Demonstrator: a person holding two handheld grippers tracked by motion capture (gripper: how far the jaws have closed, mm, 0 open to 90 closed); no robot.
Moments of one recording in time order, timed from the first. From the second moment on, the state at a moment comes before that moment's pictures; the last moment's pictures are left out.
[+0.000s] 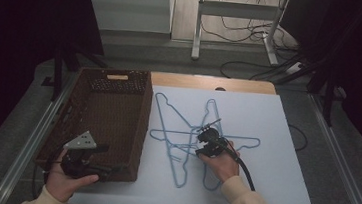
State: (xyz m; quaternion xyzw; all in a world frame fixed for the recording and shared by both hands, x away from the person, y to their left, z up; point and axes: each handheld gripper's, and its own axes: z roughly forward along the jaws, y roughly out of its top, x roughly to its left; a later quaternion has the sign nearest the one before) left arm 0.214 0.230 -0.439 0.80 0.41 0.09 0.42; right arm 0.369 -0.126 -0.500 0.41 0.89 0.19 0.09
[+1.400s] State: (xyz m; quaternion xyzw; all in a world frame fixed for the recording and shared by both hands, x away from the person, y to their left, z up) left arm 0.220 0.226 -0.438 0.81 0.41 0.08 0.41; right arm 0.349 -0.193 -0.428 0.37 0.86 0.35 0.02
